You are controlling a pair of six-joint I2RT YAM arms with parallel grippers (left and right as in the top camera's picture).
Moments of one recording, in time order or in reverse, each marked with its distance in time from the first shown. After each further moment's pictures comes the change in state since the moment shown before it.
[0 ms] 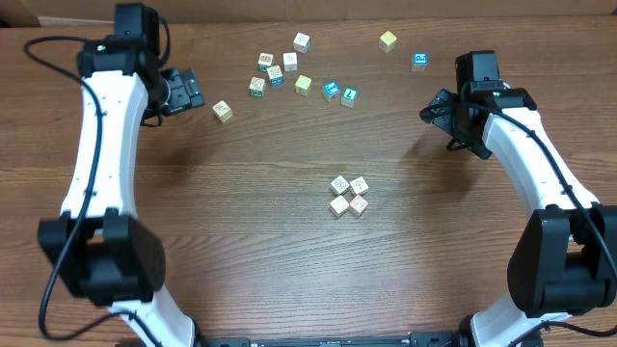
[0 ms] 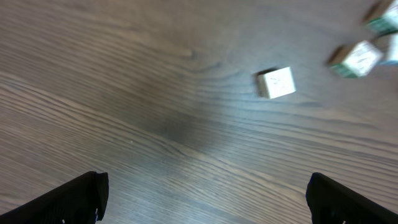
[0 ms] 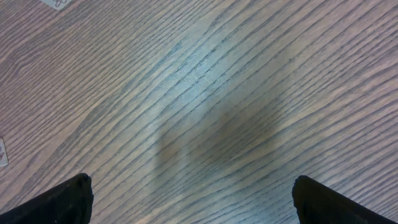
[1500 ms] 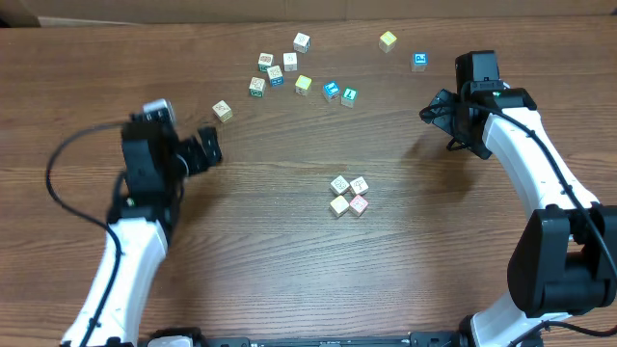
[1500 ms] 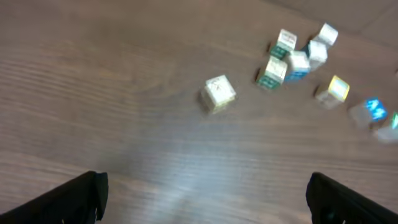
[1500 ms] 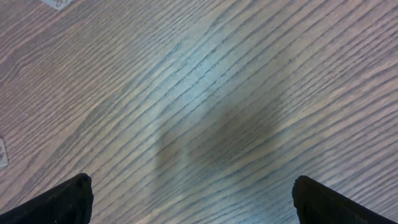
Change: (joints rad) left arm 0.000 -0.612 -1.183 1.161 0.169 0.060; right arm 0.000 0.000 0.000 0.001 0.000 0.000
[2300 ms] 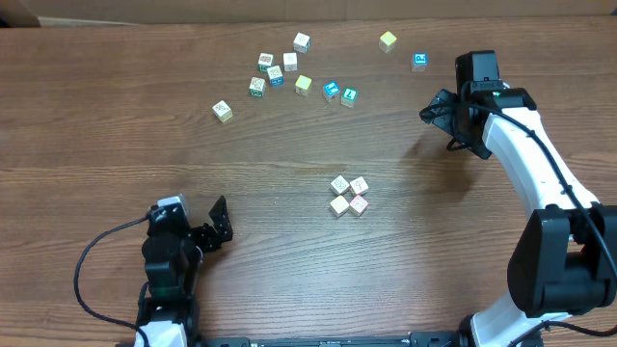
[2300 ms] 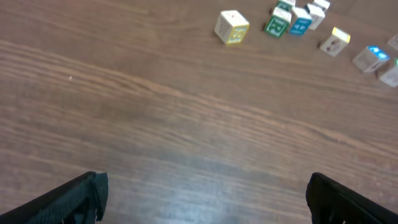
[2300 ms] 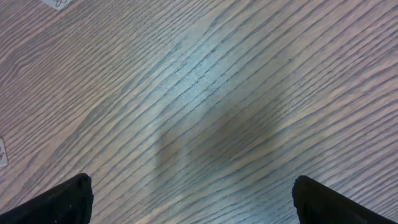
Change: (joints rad) left arm 0.000 -0.355 -0.679 0.500 -0.004 0.004; right arm 0.000 0.000 0.000 -0.001 0.000 0.000
